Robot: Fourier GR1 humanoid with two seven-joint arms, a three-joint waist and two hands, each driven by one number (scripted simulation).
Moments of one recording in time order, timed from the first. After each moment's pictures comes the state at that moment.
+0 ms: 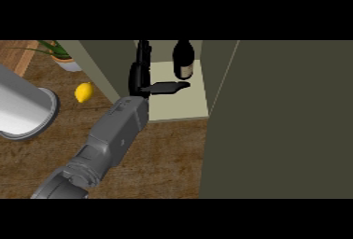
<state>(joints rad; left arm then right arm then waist) -1.08 0.00 0.00 -0.13 0.48 0.24 -0.86 -0.10 -0.01 0.15 -2.45 -0.08 0.12 0.63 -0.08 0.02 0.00</state>
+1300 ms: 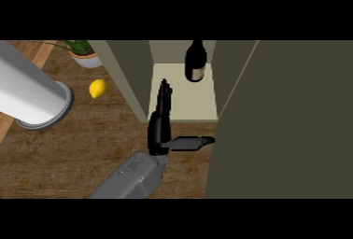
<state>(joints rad) -0.52 0.00 -0.65 -0.96 0.73 0.63 -0.75 -0.04 -0.02 0.17 -2.48 -0.04 0.09 0.61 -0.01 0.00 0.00</state>
